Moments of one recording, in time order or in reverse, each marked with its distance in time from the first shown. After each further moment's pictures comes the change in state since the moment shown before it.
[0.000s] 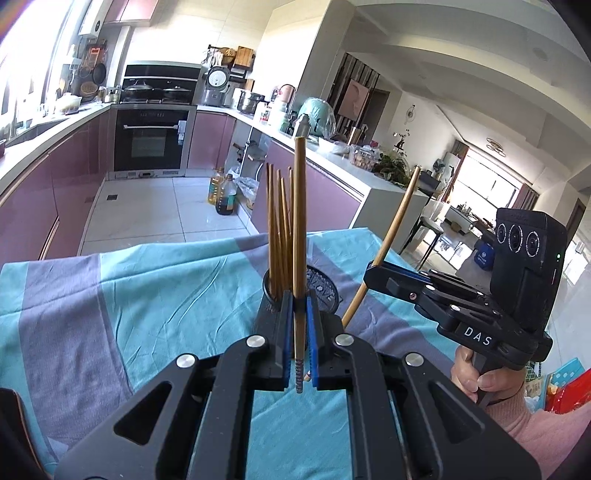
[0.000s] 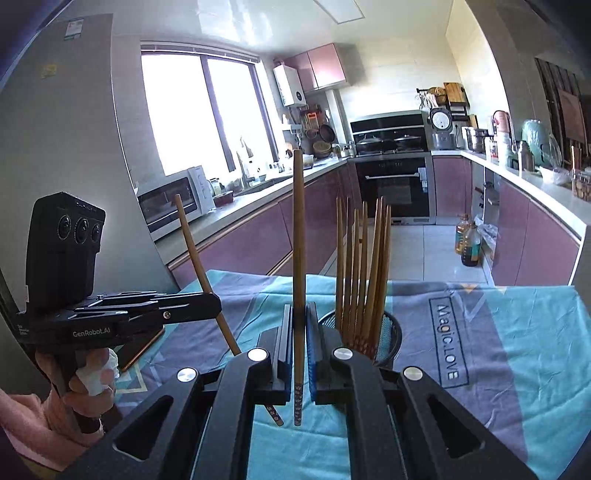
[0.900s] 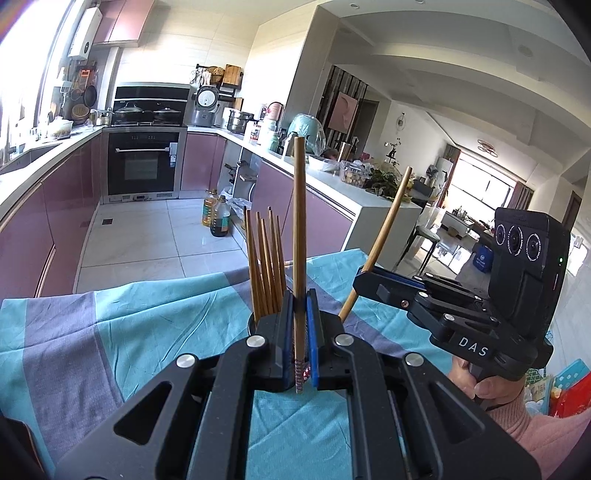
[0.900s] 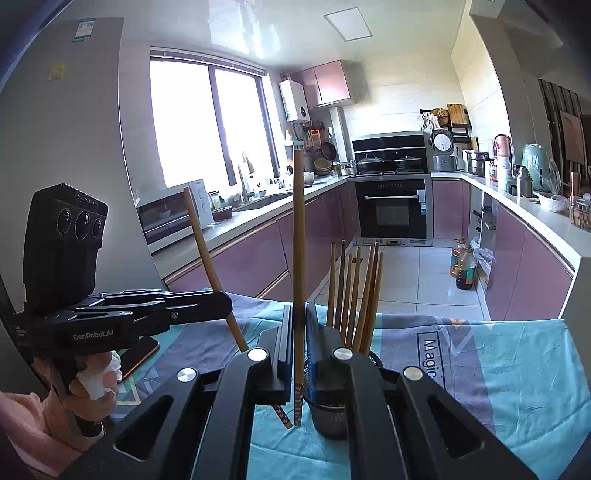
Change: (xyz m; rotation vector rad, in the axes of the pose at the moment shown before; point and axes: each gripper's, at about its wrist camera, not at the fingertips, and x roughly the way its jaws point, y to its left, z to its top) left arm -0.002 -0.018 0.032 0.052 -0.061 -0.007; right arm -0.010 -0.003 0.020 -0.043 -0.048 -0.011
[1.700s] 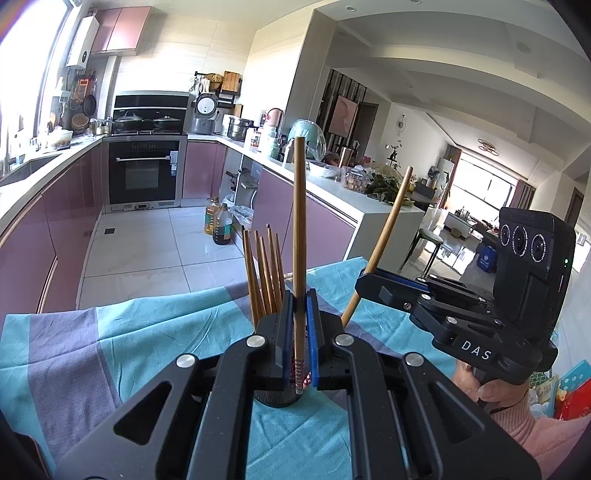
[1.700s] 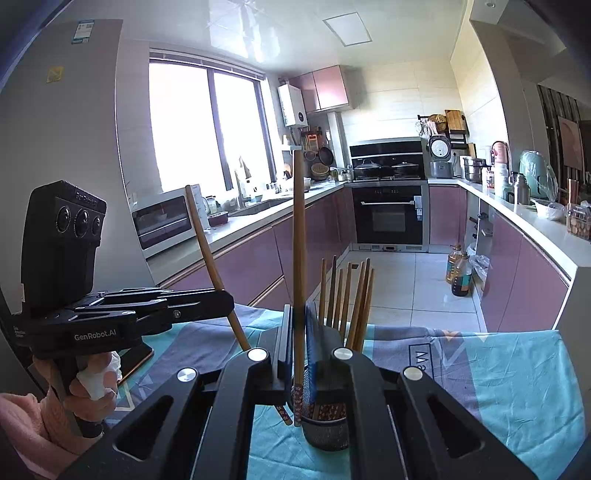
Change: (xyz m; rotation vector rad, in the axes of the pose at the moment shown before) left arm -0.002 -0.003 0.006 0.022 -0.026 0.008; right arm 0.000 -0.006 0.013 -0.016 -0.024 -0.016
